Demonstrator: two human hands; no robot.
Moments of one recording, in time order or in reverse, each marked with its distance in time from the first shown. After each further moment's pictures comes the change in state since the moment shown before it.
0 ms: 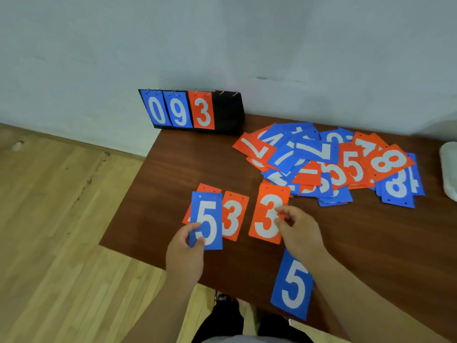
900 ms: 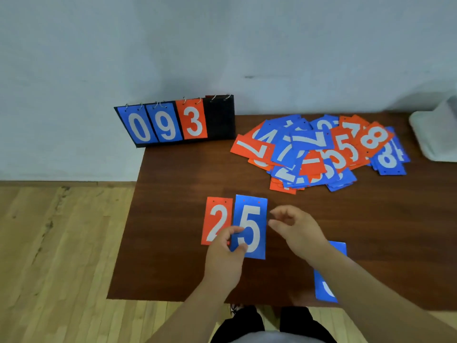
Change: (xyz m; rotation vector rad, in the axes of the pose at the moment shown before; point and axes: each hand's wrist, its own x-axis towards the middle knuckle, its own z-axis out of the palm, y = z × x) left_hand 0.074 -0.012 -0.022 0.166 -0.515 0.202; right_hand -0.015 -0.064 0.084 0.084 0.113 0.191
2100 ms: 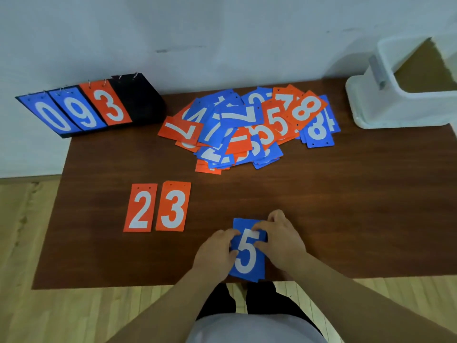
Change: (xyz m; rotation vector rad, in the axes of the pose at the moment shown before) left_hand -0.015 -0.003 0.191 0.805 -0.377 0.137; right_hand -0.005 0.173 -0.124 -0.545 -0.194 -0.096
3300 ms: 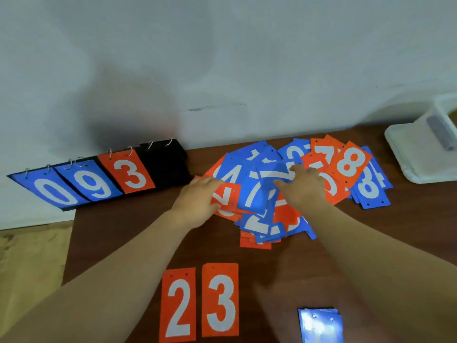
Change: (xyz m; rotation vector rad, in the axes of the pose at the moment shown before) left_hand 0.218 -0.084 -0.287 0.309 0.195 0.308; right_hand 0.254 -0.115 -0.135 0.089 0.401 0.412
